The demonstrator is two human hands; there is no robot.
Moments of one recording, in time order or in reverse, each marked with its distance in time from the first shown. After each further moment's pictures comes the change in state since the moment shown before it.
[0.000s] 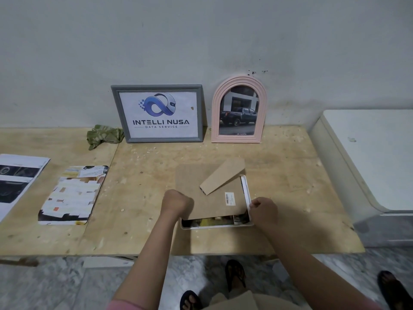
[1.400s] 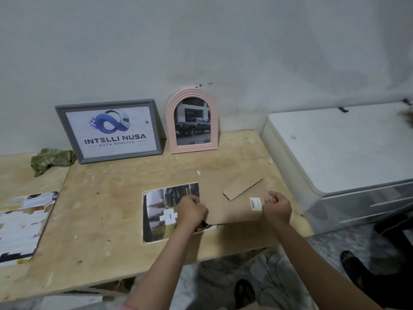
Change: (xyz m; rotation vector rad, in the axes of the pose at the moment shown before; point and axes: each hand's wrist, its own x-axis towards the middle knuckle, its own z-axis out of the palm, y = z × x) left_hand -0.050 0.050 0.113 -0.131 -0.080 0.289; right_hand 0.008 0.069 -0.102 0.412 0.384 0.238
